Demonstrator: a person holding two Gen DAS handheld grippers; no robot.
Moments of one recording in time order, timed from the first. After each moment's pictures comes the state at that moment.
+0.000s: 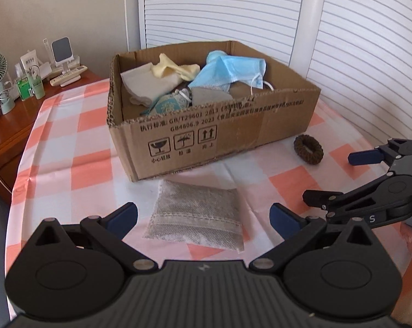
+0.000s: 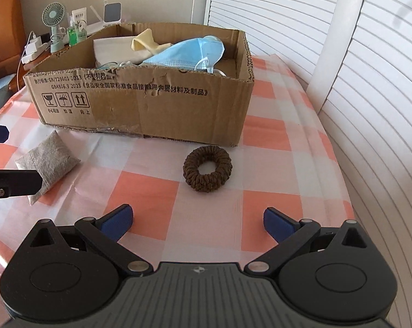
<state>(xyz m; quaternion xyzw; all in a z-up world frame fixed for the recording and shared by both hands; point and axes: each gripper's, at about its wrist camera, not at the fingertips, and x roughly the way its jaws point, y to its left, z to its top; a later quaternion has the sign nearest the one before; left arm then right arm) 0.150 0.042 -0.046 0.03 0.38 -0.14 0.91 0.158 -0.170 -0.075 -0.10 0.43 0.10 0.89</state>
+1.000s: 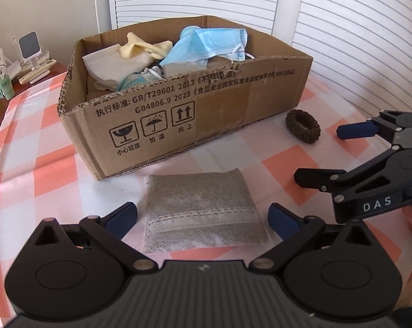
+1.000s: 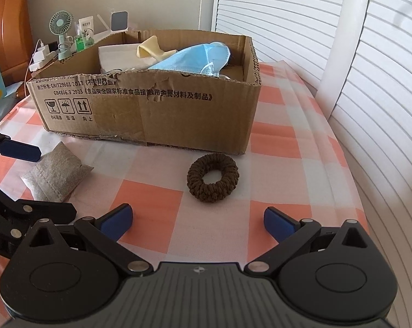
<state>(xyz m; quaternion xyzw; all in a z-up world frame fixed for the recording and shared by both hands) 0.173 0.028 -0.081 0.06 0.41 -0.19 0.89 0.163 -0.175 -0.080 -0.08 0.40 0.12 0.90</state>
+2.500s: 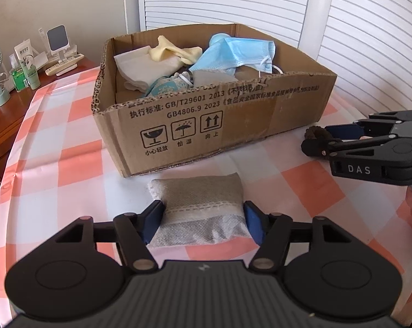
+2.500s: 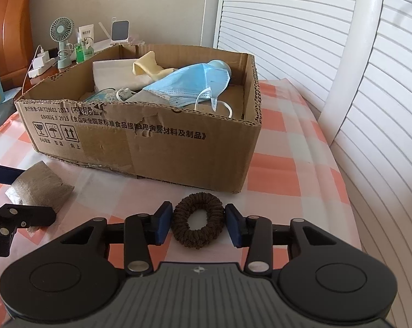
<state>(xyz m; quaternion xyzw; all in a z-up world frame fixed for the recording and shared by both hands) 0.171 0.036 -0.075 0.04 0.41 -0.13 0.90 0.191 -0.172 -0.072 -0.09 0.38 0.13 0.91</state>
